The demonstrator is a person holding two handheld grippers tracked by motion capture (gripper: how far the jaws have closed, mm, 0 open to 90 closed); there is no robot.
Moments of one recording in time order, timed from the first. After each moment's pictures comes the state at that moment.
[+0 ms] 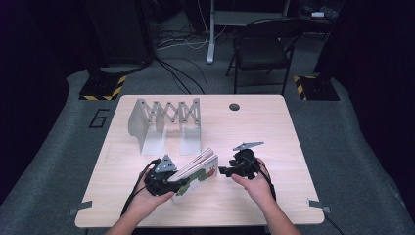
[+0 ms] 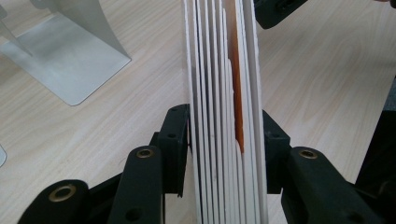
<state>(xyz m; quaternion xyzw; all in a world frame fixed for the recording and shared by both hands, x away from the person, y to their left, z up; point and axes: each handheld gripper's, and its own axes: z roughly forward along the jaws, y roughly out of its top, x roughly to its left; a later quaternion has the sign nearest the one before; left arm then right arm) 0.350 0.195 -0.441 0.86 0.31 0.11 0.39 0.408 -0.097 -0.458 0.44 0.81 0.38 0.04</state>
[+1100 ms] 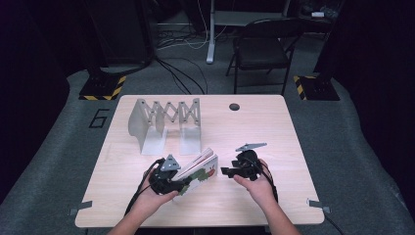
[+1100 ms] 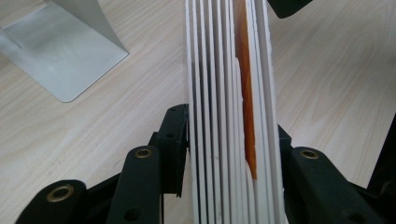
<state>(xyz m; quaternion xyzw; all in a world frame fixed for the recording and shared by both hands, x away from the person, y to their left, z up) 0.357 0.185 -0.450 0.86 0.32 0.11 0.38 0.405 -0.104 -0.458 0.44 0.81 0.38 0.05</state>
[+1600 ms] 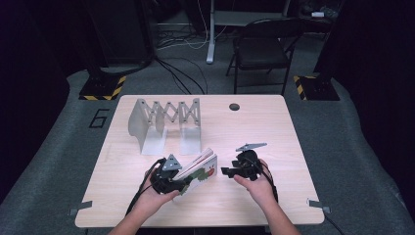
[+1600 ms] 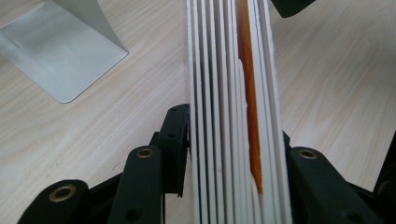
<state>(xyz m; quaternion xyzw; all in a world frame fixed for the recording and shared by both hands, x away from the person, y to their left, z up) 0.359 0.183 -0.452 0.86 0.32 0.11 0.37 0.406 -0.104 -0.459 0.45 0.81 0.38 0.05</state>
